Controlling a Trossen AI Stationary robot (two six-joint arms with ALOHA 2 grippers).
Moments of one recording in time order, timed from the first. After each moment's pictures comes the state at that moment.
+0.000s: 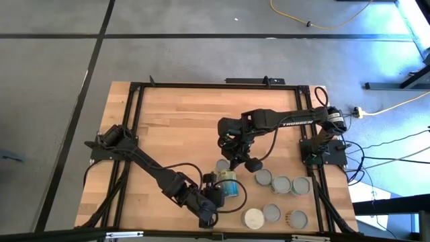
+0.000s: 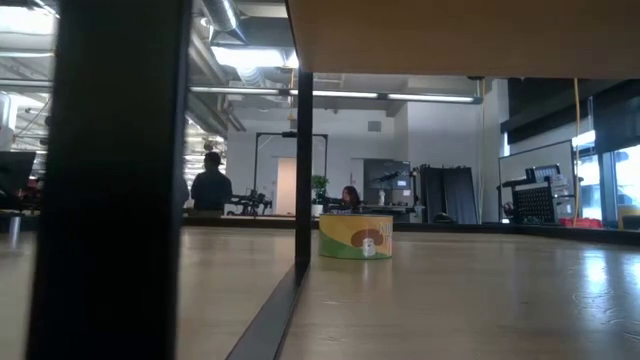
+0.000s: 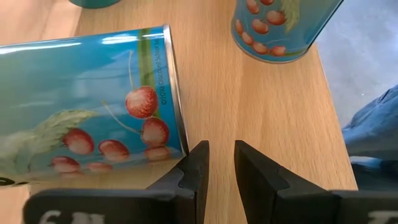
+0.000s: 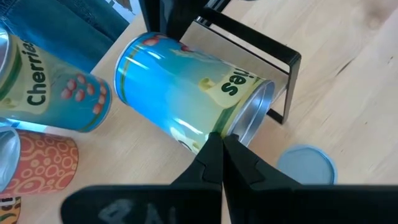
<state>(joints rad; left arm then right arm) -0.55 1.96 1.72 -0.62 -0.39 -0.45 0.10 1.80 1.67 -1.00 -0.66 -0.39</state>
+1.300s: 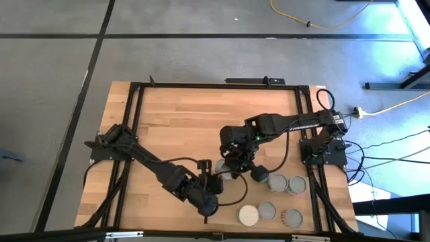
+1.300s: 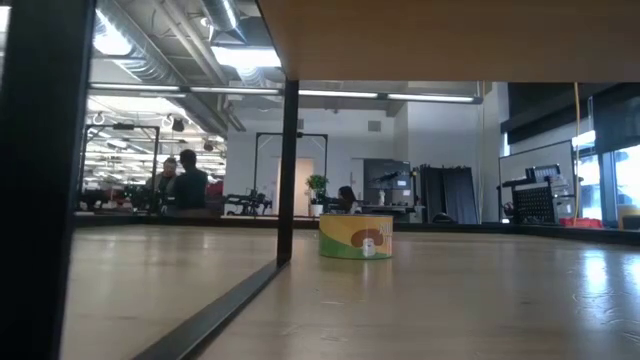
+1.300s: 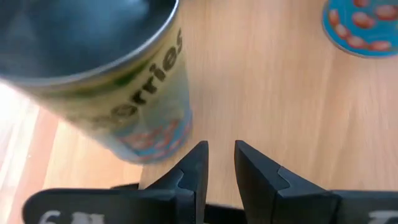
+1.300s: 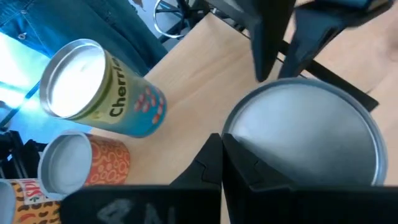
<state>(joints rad) -0.54 1.96 1.87 -0.94 -0.47 -0.46 0.18 1.81 1.82 -1.11 -0.60 -0.38</state>
